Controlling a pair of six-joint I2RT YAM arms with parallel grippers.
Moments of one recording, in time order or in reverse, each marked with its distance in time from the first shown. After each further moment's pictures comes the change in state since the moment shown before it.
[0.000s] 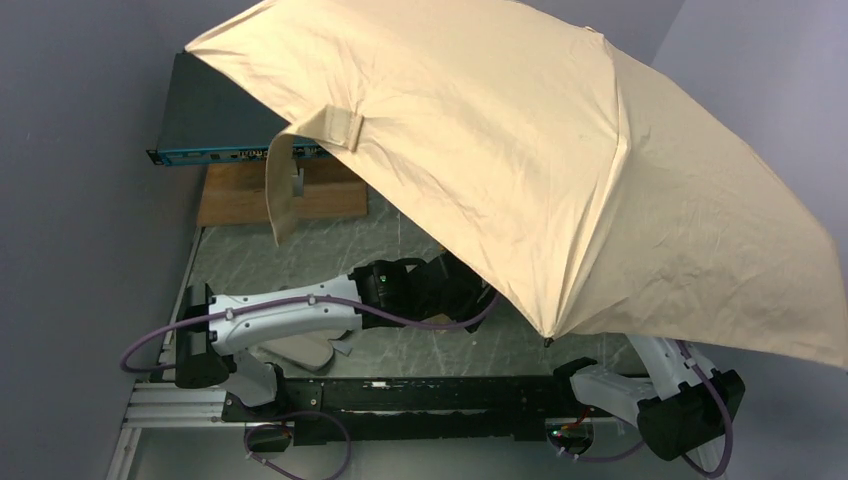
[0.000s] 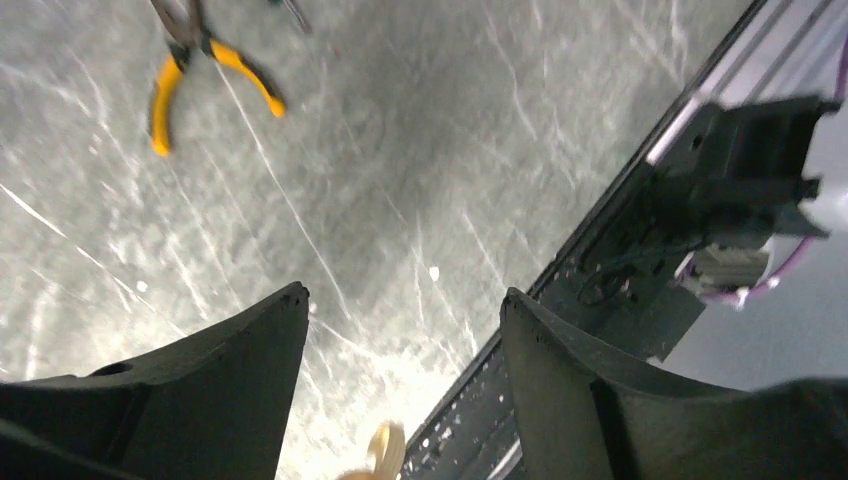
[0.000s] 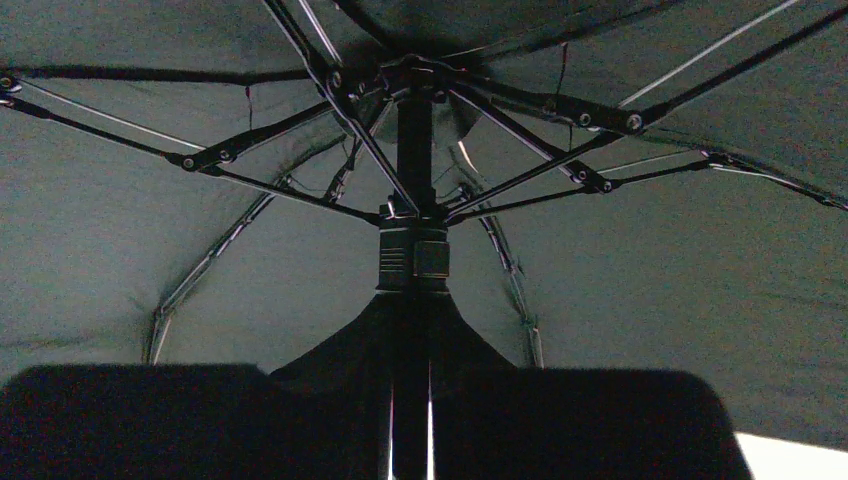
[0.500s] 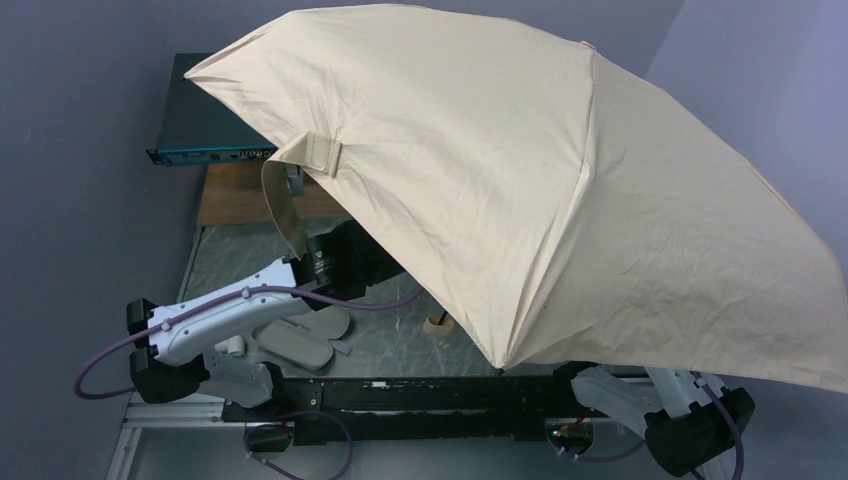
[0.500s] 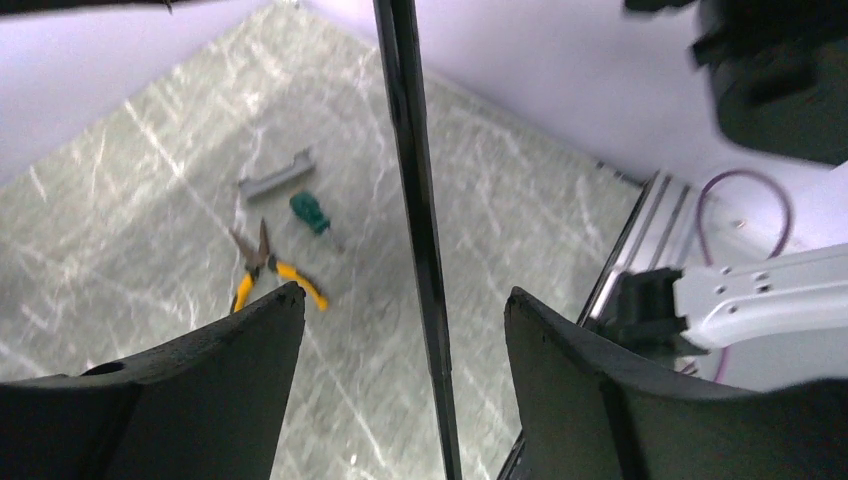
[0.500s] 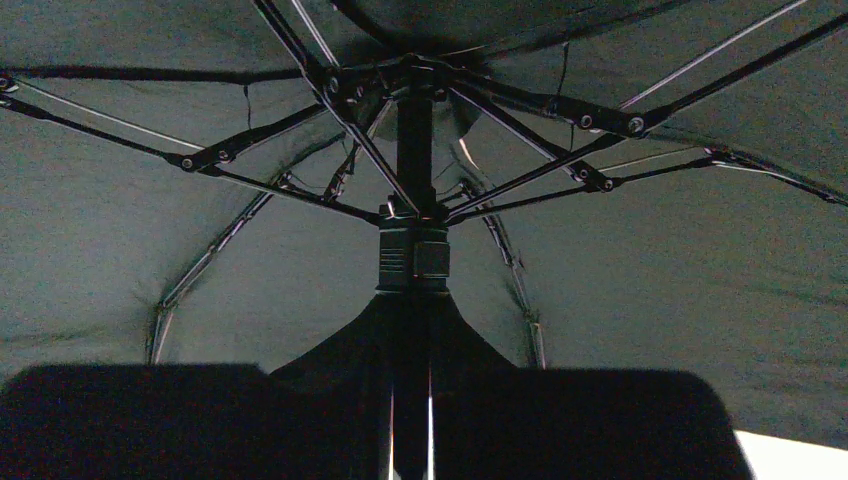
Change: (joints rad) left arm 0.117 -0.152 0.089 0.206 0.089 0.205; right arm 0.042 -0.084 -0.049 -0.060 0.011 -0.082
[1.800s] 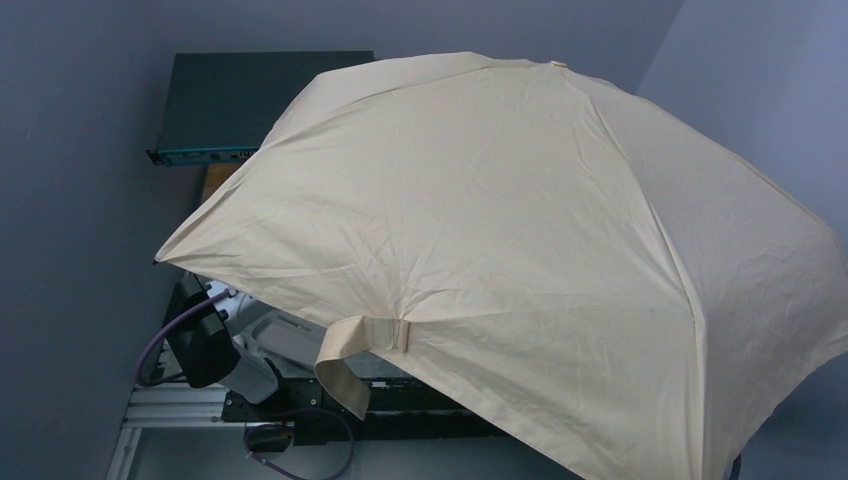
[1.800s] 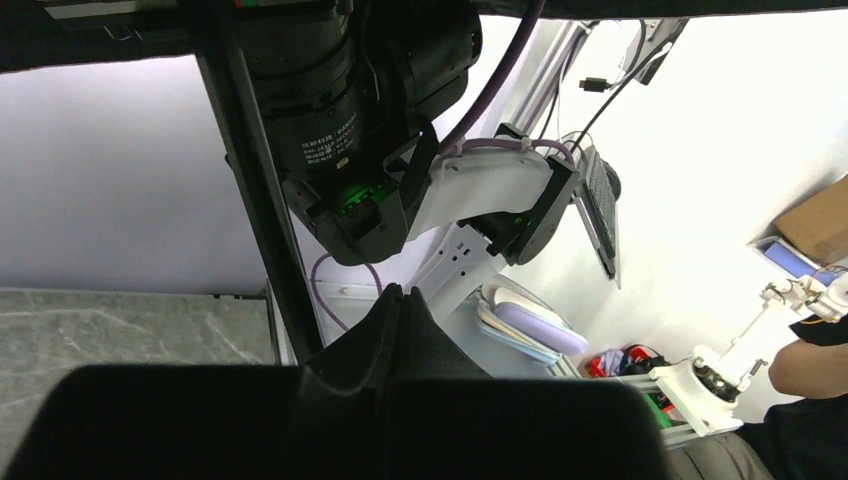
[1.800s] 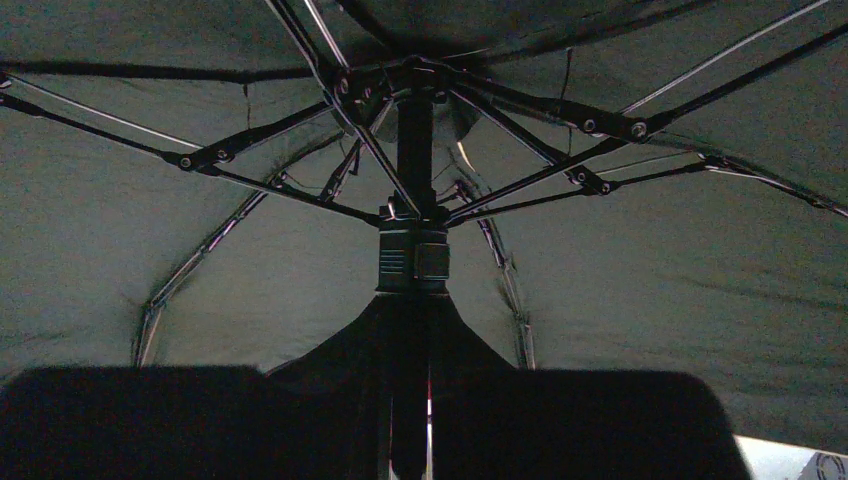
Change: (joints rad) left arm 0.299 0.144 -0.173 1.013 1.089 -0.626; right arm 0.001 -0.006 -0.060 0.173 -0.285 0.190
